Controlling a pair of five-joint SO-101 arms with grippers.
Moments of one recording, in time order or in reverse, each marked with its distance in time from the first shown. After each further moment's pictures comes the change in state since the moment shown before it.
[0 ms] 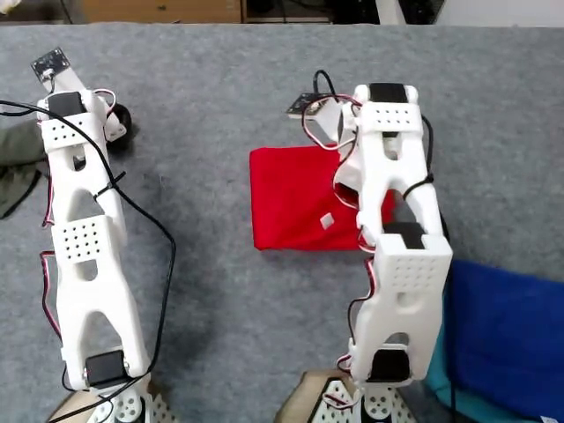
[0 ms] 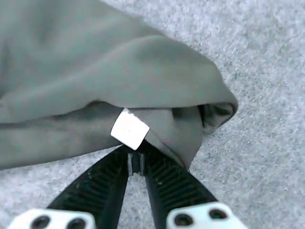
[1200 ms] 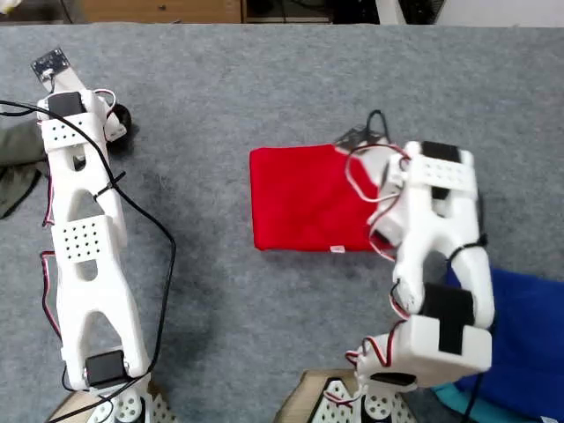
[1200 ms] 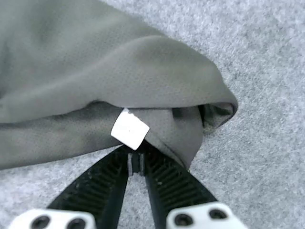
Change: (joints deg) left arm 0.0 0.0 0.0 0.0 0.0; right arm 12.1 -33.9 48.1 -19.3 -1.1
